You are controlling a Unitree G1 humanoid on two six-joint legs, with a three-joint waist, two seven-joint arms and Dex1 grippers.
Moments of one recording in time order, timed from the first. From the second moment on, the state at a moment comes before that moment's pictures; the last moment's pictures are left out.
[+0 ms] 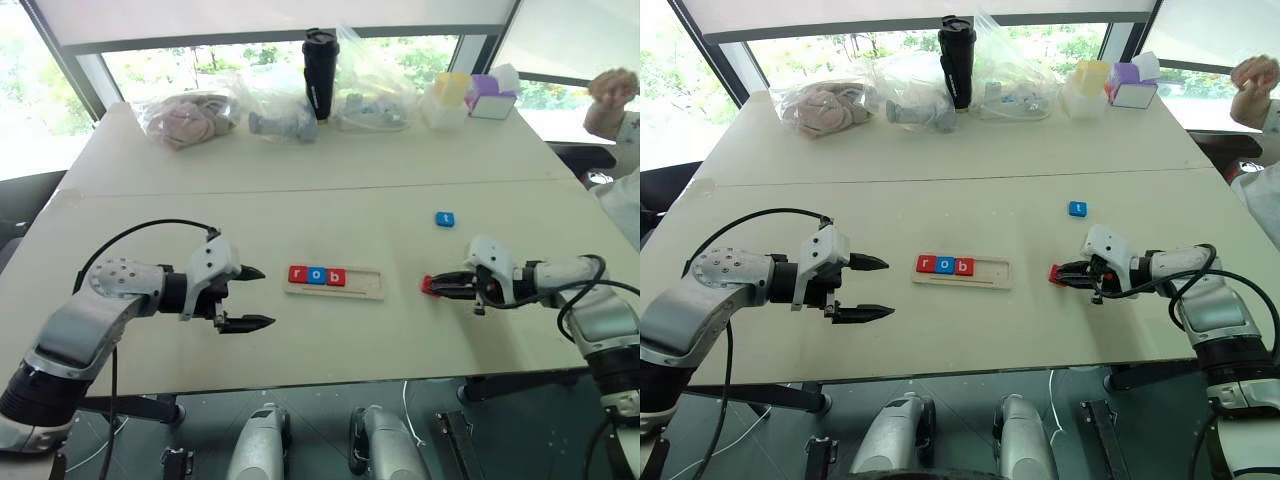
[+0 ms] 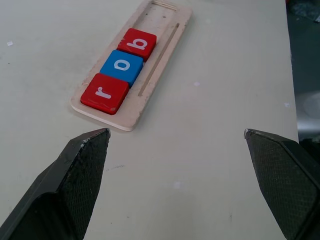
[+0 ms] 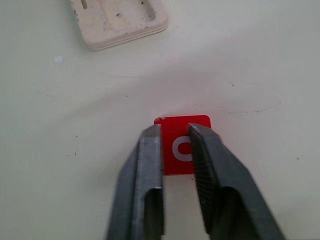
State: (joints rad) left arm -0.32 0.87 -0.08 -0.32 -0.42 0.60 -1.11; right arm -0.40 -0.86 0.04 0.24 0.22 0.25 1.22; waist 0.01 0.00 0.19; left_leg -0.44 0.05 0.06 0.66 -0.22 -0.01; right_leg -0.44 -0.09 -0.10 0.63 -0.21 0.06
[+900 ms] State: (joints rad) left arm -0.31 0.86 -0.09 -0.30 -0.41 0.58 -1.09; right arm -0.48 -0.88 0.10 0.25 0.17 0.34 1.28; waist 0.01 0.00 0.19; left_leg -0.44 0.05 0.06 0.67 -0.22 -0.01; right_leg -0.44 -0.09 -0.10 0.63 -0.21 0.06
